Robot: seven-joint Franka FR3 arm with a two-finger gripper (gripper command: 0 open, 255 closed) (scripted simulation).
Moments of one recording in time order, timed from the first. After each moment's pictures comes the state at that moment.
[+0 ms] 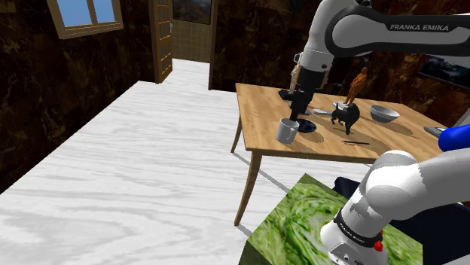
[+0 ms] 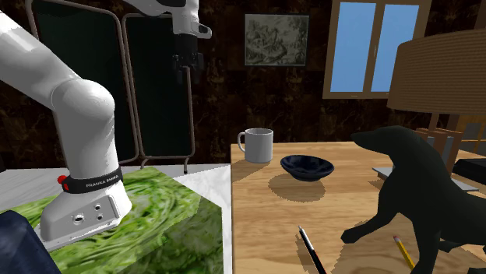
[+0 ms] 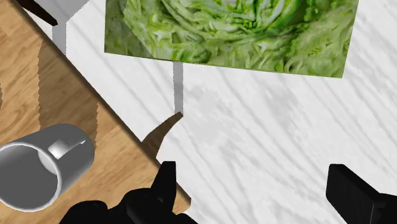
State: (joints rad) arm -0.01 -0.74 -0.02 -2.45 0.01 1.67 -0.14
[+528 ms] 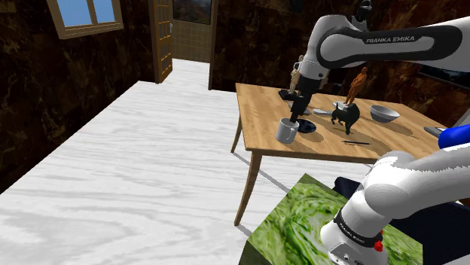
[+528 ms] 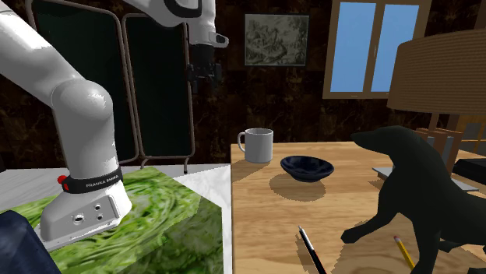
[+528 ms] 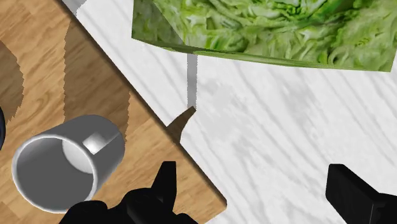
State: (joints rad) arm -0.06 -0.66 -0.14 -2.49 -0.06 1.81 -0.28
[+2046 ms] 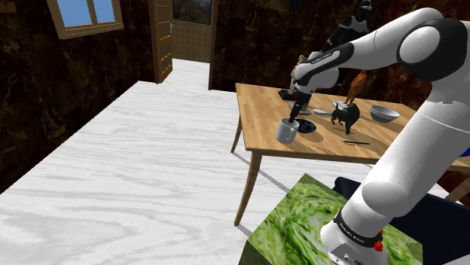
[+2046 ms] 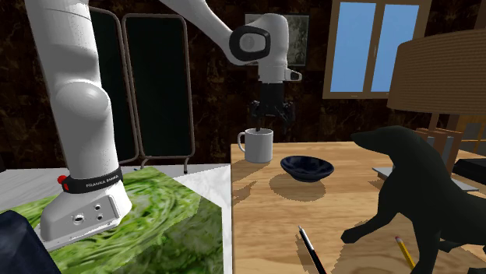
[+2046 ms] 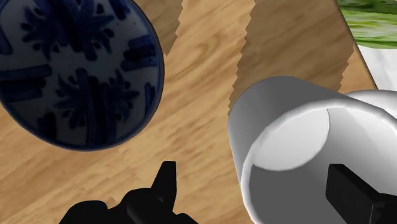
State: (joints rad) arm -0.11 -0.02 -0.52 -2.23 0.05 2.24 -0.87
